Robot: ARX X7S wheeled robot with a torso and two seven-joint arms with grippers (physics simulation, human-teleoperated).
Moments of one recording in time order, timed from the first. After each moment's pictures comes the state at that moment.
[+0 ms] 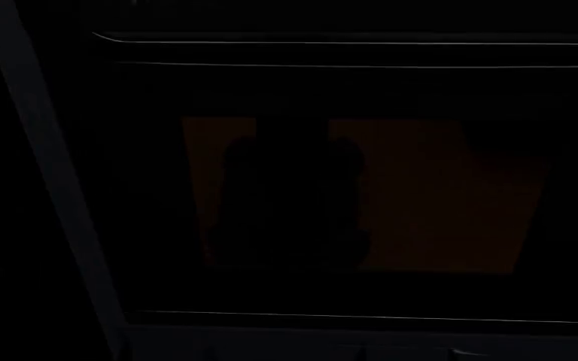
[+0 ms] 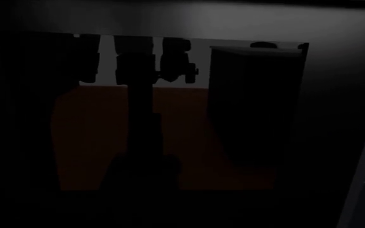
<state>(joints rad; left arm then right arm) 0.00 -0.19 0.23 0.00 -0.18 0.09 -0.20 -0.01 0.20 -0.20 -0.06 0.15 0.00 0.26</state>
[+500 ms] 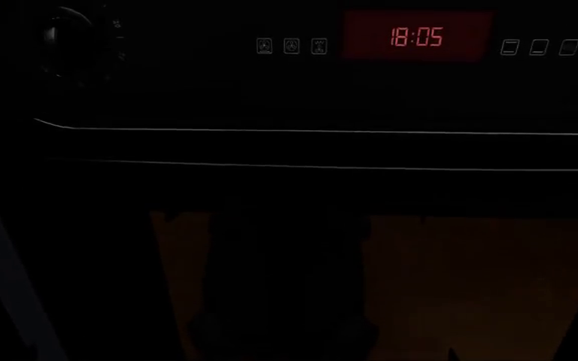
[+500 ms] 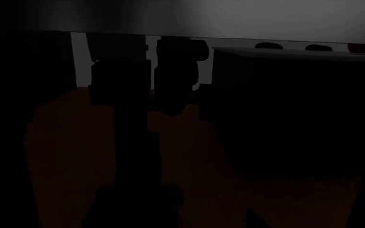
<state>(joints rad) 0.02 -0.20 0.23 0.00 -0.19 0.10 -0.21 0.00 0.21 -0.21 -0.05 0.16 -0.01 0.27</state>
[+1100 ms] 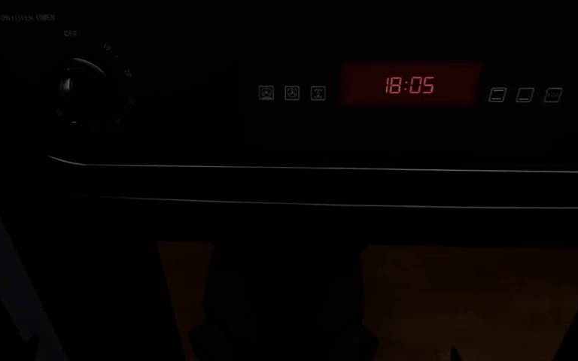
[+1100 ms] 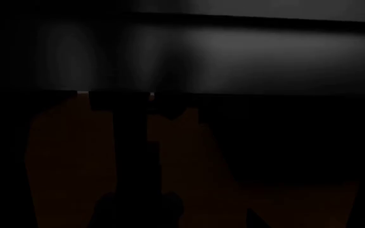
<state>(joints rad) 0.01 -0.21 0.25 0.01 -0.22 0.14 -0.19 0.00 0.22 -0.22 -0.06 0.17 -0.03 0.28</state>
